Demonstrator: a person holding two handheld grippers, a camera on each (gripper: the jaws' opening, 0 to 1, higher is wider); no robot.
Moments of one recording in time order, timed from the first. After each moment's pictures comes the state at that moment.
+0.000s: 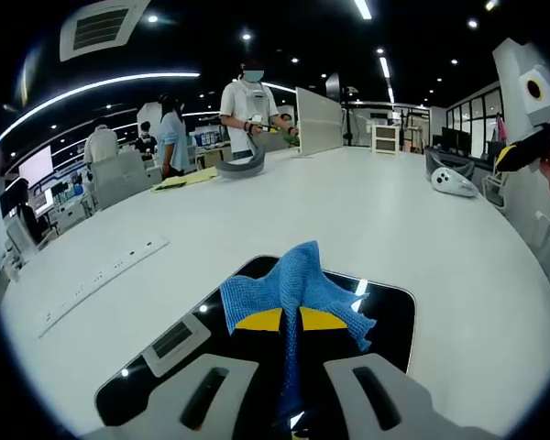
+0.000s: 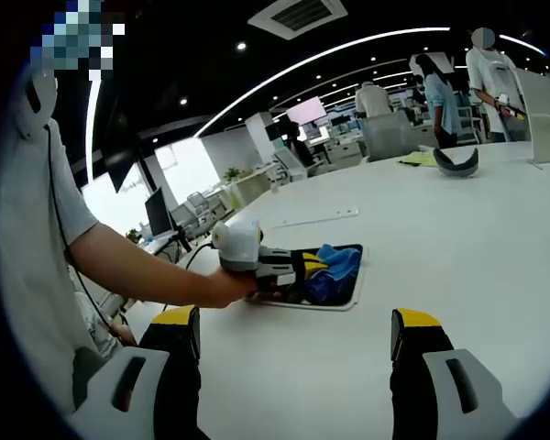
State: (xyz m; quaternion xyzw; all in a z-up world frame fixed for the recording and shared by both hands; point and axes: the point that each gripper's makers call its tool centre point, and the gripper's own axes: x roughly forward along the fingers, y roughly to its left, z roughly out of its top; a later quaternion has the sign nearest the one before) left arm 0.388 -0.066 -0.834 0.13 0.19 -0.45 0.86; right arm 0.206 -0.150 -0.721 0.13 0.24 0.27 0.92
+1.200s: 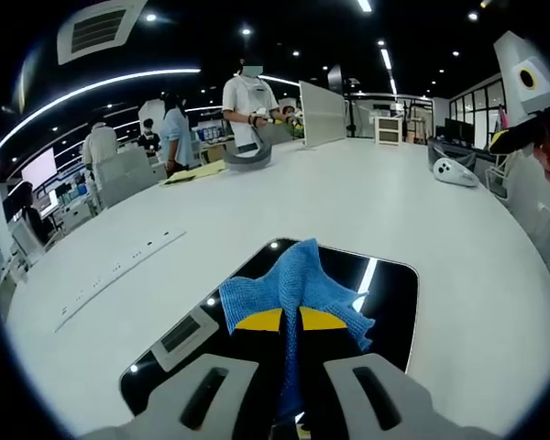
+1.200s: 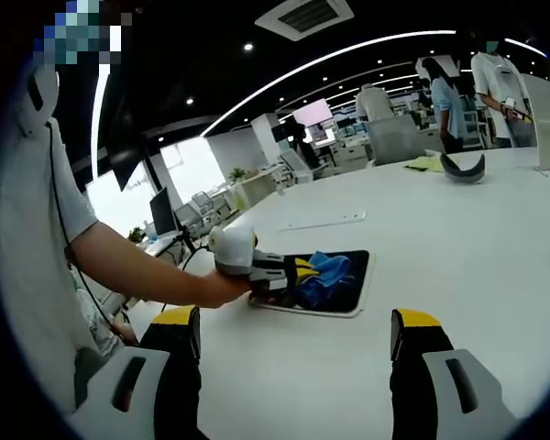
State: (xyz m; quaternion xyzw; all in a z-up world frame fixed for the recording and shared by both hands) left arm 0.385 -0.033 -0.834 0.15 0.20 -0.44 0.86; right arm 0.209 -0.143 -0.713 0.12 0.23 0.29 0.92
